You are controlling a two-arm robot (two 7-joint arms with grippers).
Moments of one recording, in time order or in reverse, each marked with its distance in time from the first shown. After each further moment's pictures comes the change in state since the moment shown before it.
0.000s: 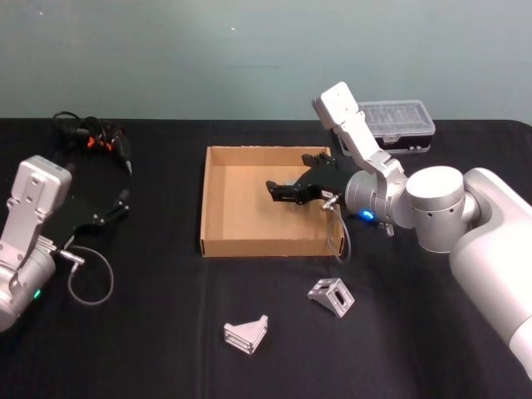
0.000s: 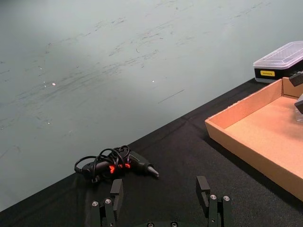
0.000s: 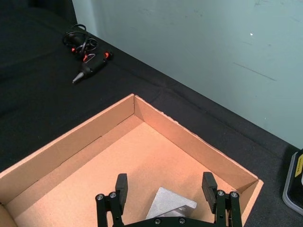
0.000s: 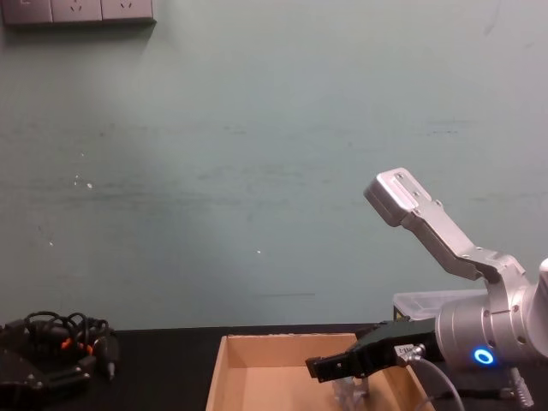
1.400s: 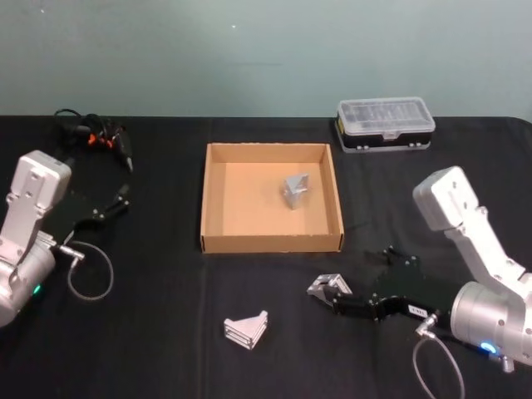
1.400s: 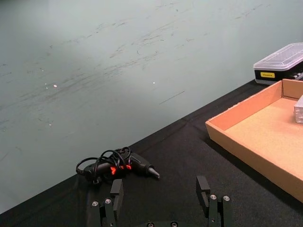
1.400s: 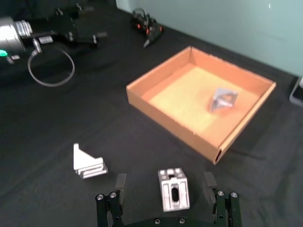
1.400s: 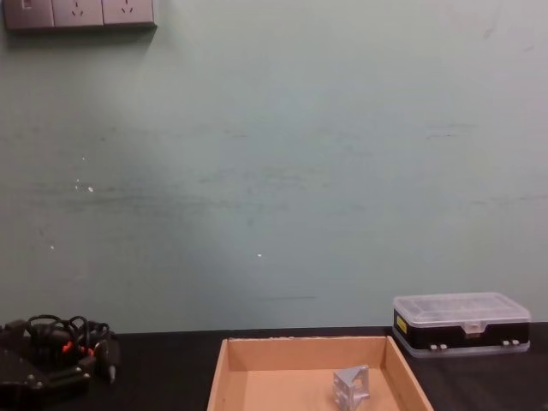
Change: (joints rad) left arm 0.000 0.000 0.000 0.000 0.000 0.000 0.000; right arm -0.718 0.436 0.212 -1.044 0.221 0.311 -0.077
